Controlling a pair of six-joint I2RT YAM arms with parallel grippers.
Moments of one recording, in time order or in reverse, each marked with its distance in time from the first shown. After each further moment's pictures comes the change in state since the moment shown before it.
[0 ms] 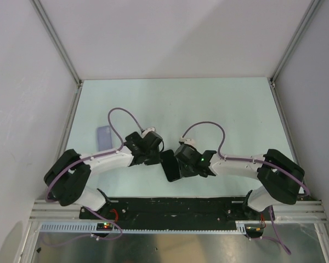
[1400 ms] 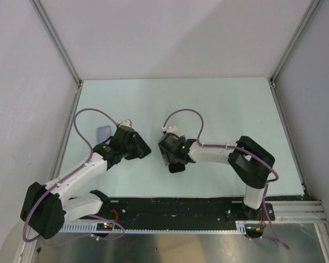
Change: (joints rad) left arm 0.252 -0.381 -0.082 -0.126 0.055 0.125; right arm 0.011 0.303 0.306 0.012 0.192 -0.282
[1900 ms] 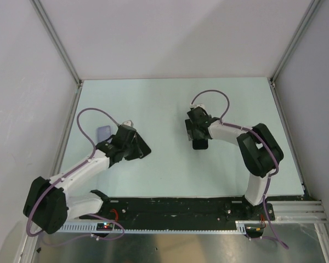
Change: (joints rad) left arm 0.017 0.043 0.009 -0.027 0.016 0.015; right arm -0.458 0.015 0.022 0.039 -0.025 -0.214
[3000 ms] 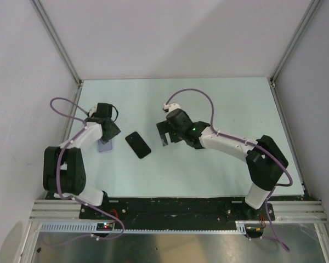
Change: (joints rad) left arm 0.430 0.356 0.270 -0.054 -0.207 -0.021; right arm 0.245 -0.136 0.126 -0.023 -0.132 0.022
